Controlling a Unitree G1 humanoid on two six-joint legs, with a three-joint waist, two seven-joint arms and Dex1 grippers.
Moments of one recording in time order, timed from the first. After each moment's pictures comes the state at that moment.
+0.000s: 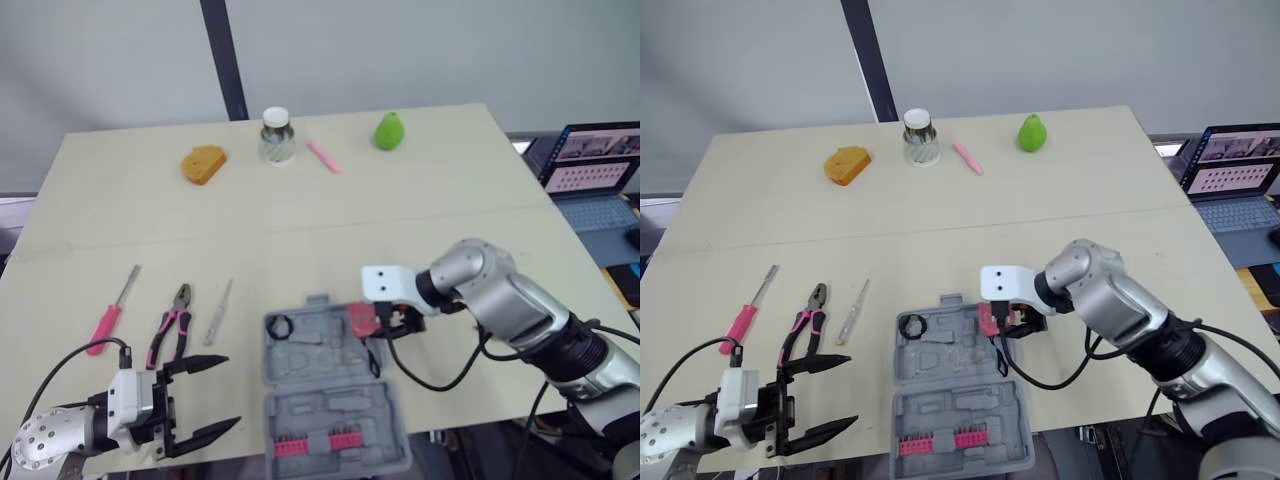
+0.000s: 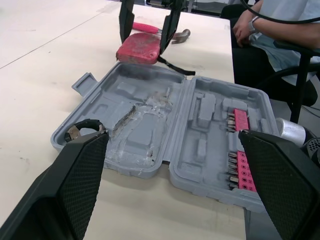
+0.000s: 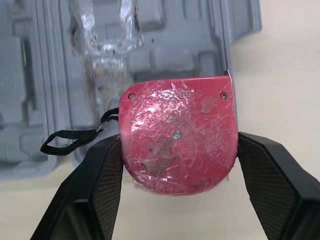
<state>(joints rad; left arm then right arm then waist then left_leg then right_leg) 0.45 0.63 0.28 -0.26 -0.53 -0.16 -1.21 -0.75 -0.75 0.62 -0.27 -0.08 0.76 1.26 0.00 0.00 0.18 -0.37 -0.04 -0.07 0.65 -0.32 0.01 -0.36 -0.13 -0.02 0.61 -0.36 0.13</state>
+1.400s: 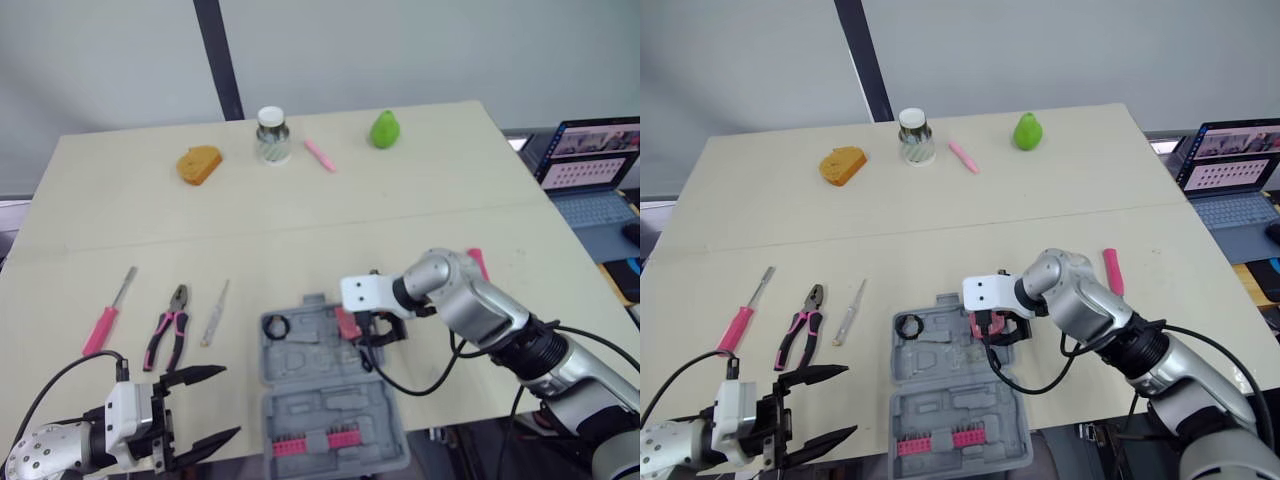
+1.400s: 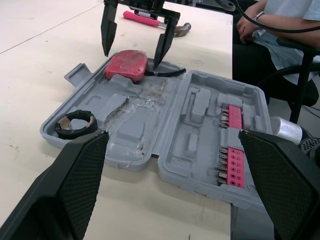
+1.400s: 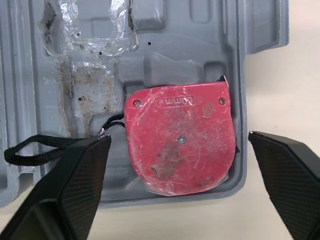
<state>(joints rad) 0.54 0.63 0.28 -0.30 -0.53 -0.18 -1.17 -0.76 -0.66 0.69 -0.16 -0.19 0.66 1.24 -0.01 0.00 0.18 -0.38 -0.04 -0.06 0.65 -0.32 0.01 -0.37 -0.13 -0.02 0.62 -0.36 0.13</state>
